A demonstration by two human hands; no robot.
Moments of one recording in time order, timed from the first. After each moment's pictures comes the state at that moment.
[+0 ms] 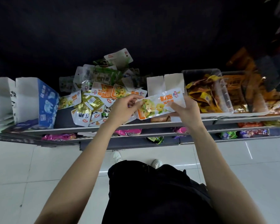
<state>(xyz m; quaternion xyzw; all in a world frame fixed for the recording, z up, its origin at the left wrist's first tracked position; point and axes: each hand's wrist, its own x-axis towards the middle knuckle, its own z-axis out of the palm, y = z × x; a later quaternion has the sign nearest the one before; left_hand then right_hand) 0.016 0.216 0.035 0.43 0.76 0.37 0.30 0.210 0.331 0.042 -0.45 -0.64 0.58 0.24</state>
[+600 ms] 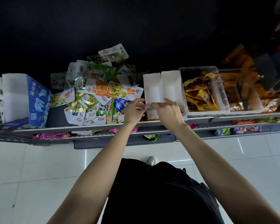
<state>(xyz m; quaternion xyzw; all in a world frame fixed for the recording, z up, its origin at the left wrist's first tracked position) 0.053 0.255 -0.039 0.27 0.79 0.42 0.35 0.183 0.329 -0.005 -0.21 -0.97 -0.01 0.15</state>
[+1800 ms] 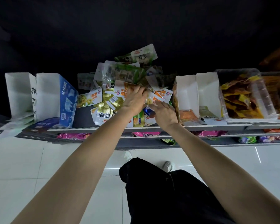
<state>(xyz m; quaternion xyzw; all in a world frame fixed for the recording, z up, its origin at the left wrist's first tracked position) -0.084 0.237 -0.058 0.62 0.78 -0.09 0.03 0.067 0.286 -0.069 -0.30 -0.94 0.12 -0.04</state>
